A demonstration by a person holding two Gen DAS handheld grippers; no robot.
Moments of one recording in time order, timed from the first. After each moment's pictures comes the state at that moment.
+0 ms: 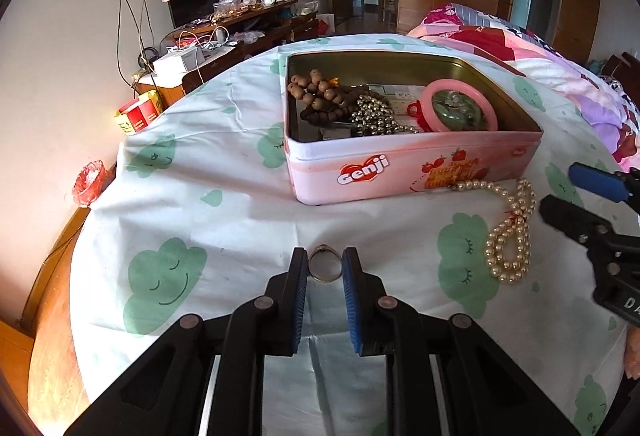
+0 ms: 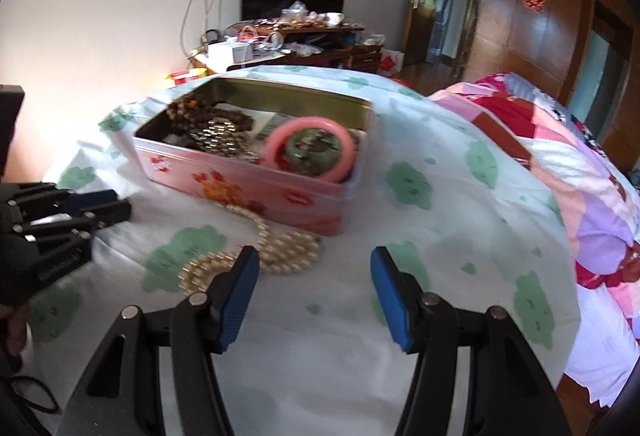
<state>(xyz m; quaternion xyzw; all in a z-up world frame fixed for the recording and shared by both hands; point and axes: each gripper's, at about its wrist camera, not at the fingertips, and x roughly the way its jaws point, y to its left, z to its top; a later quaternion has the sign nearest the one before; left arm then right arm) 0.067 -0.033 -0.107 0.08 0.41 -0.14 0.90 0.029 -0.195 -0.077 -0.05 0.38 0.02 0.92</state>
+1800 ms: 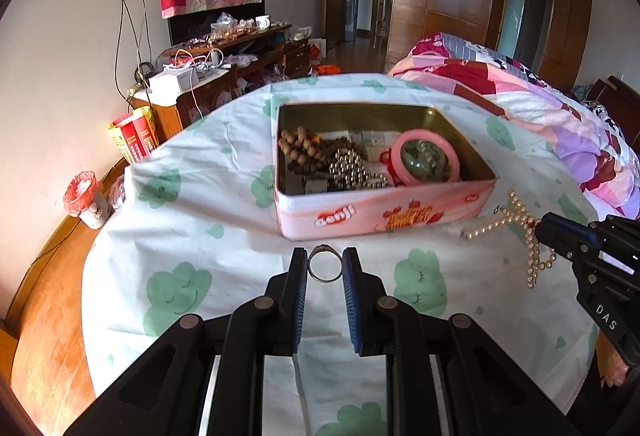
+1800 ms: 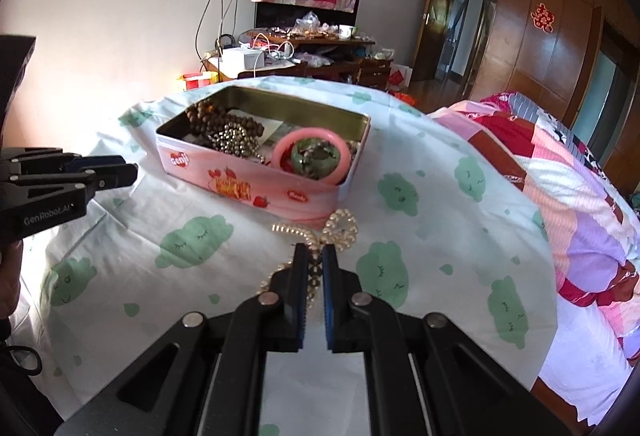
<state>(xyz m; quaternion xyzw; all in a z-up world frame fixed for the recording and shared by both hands) 0.052 -0.033 -0.062 0.05 0.38 -0.16 0.91 0.006 -0.198 -0.061 -0.09 0.36 0.03 0.93</state>
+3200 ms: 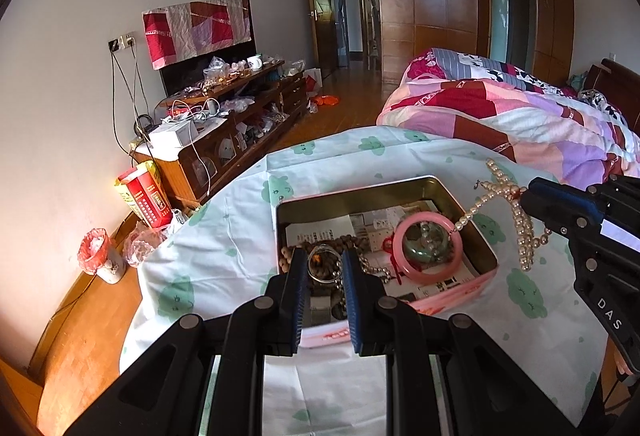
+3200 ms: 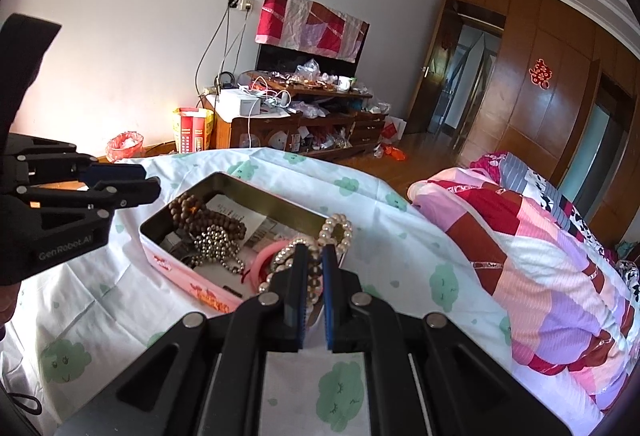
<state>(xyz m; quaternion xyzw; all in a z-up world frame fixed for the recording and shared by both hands) 0.095 -0.063 -0.007 0.10 0.32 -0.17 0.93 0.053 -0.191 -0.001 -0.14 0.28 0.03 0.95</state>
